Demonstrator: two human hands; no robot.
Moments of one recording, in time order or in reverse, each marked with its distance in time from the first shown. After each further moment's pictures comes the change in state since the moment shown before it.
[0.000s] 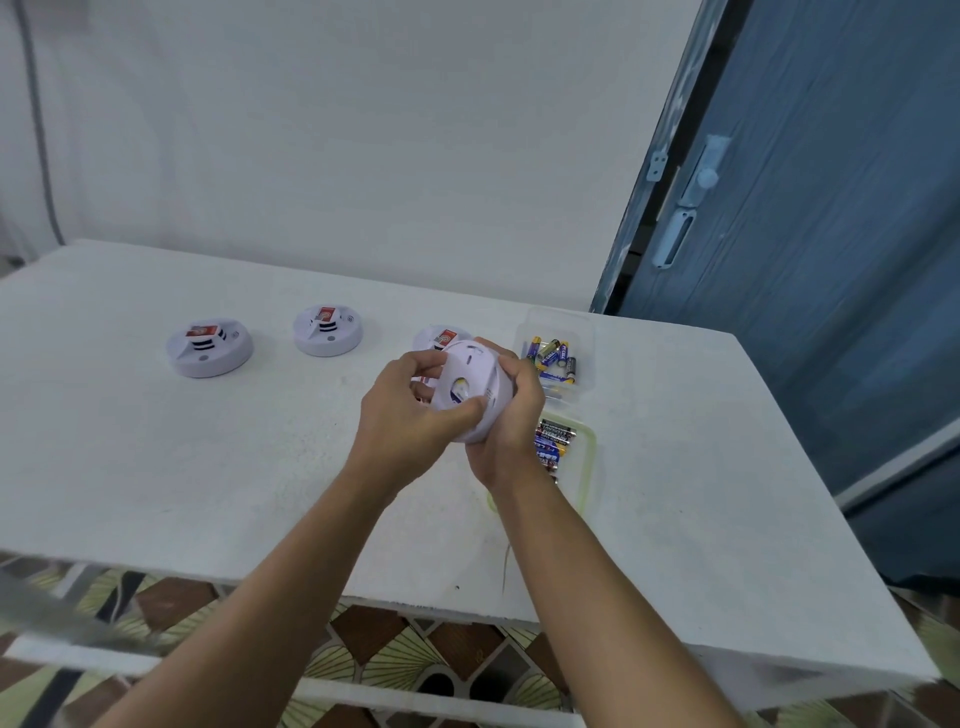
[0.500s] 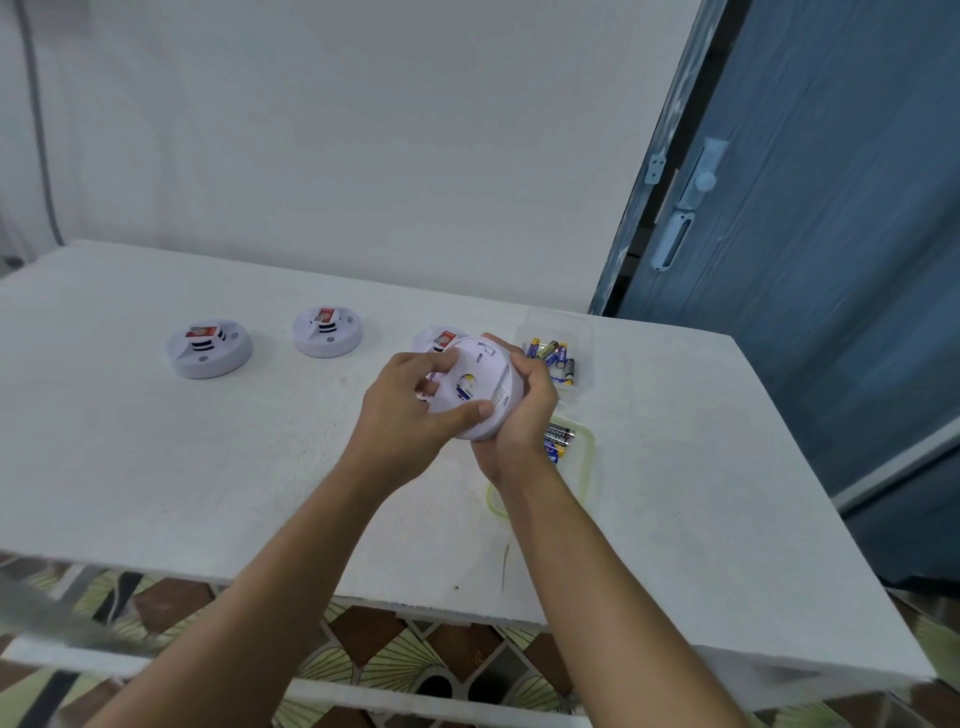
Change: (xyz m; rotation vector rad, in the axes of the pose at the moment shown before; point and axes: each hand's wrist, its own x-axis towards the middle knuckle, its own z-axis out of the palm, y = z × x) left_hand 0.001 0.005 -0.006 0.127 -0.064 0.119; right_hand 0.001 -0.010 -0.006 0.025 -0.015 -0.022
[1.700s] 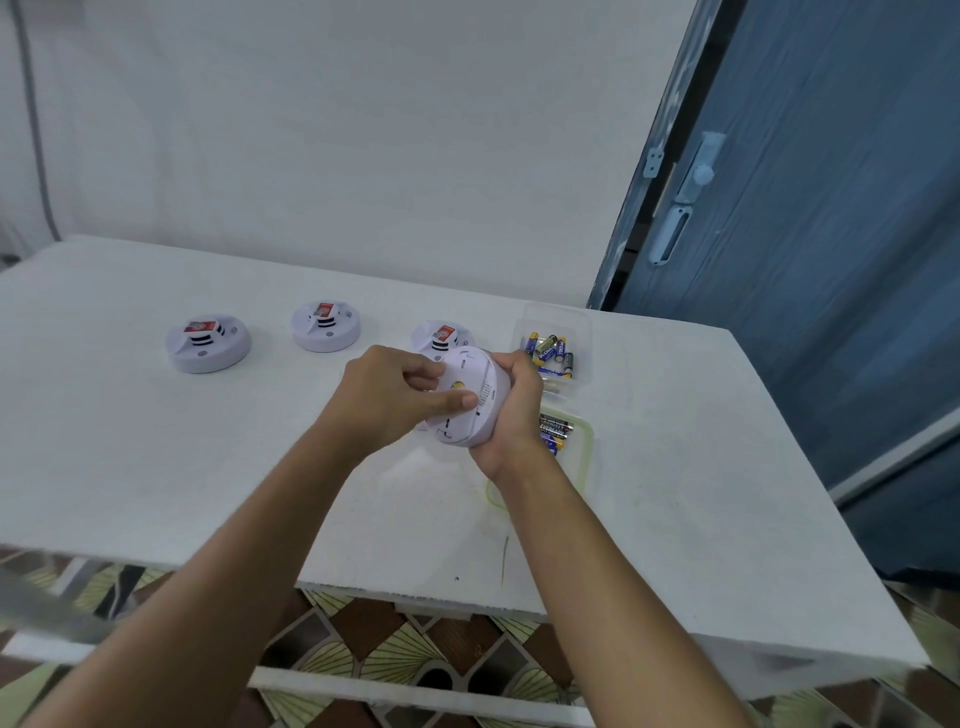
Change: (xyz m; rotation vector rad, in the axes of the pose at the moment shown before) left_hand 0.024 -0.012 -0.020 0.058 -0.151 -0.137; right_hand 0.004 0.006 -0.003 -0.151 0.005 0.233
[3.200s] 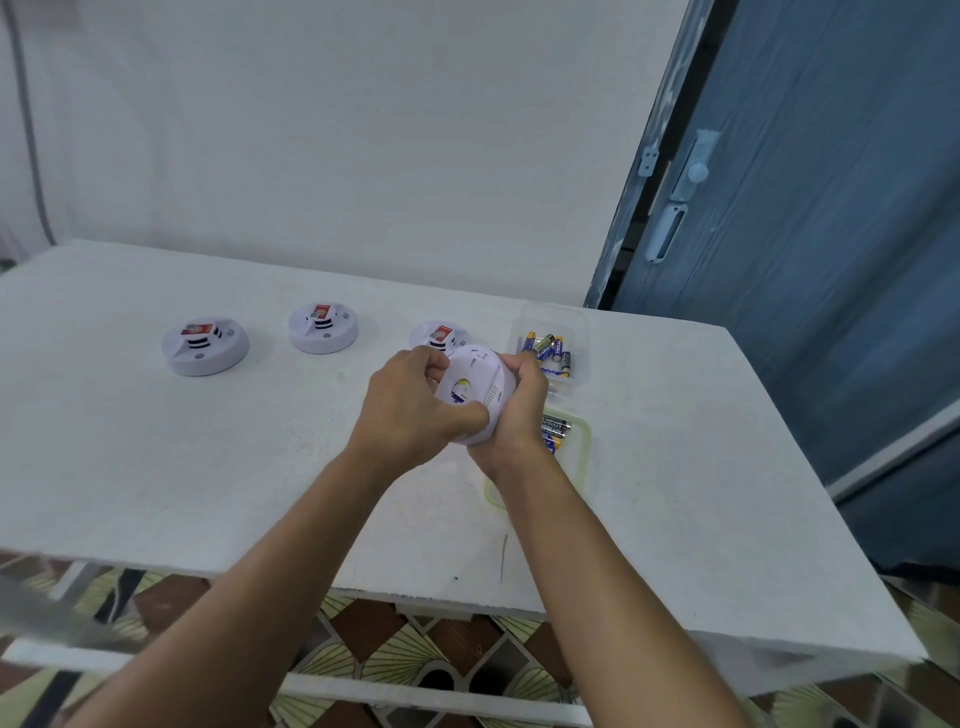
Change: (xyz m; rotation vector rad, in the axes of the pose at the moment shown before) left_hand -0.021 0.024 0.024 0.117 0.135 0.049; right_hand -0.001 0.000 0.002 0.085 0.045 -0.030
